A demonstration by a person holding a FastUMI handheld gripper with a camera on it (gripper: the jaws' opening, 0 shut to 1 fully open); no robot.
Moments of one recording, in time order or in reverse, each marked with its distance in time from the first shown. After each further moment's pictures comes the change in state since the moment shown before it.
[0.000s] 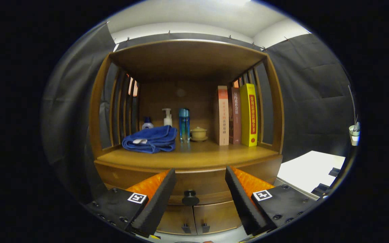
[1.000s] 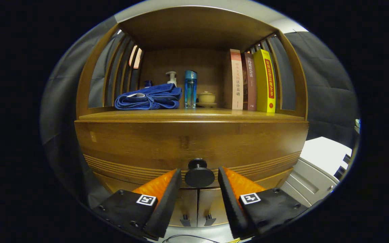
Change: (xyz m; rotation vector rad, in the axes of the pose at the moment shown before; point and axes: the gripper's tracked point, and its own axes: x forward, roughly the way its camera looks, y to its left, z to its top) arm 0.051 0.012 -0.121 -0.022 0.133 0.004
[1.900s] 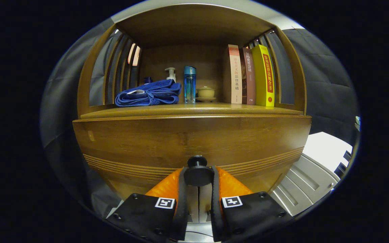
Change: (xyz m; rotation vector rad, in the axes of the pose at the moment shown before) arm -0.019 0.002 -0.004 -0.003 0.034 0.011
